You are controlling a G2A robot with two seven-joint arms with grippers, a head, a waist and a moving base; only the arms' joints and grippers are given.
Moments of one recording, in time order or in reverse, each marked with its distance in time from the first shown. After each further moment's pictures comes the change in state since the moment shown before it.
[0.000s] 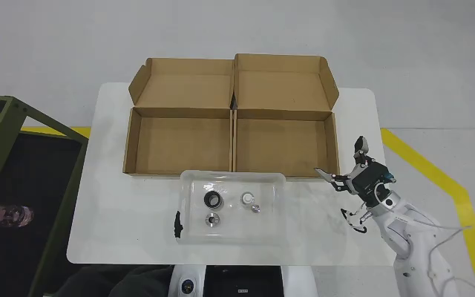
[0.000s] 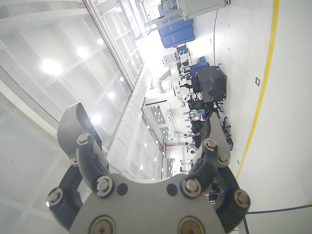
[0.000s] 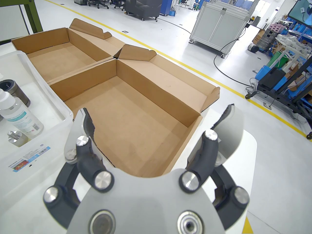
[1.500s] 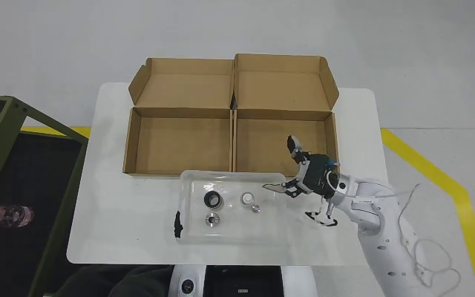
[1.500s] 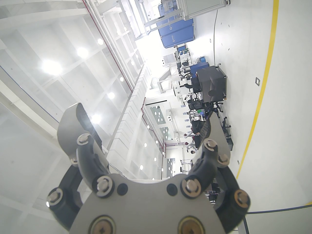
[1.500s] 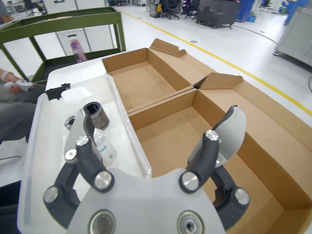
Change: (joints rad) left arm 0.000 0.000 0.000 0.000 0.000 0.000 0.000; right arm 0.274 0.002 -0.330 0.061 0.270 -0.288 0.293
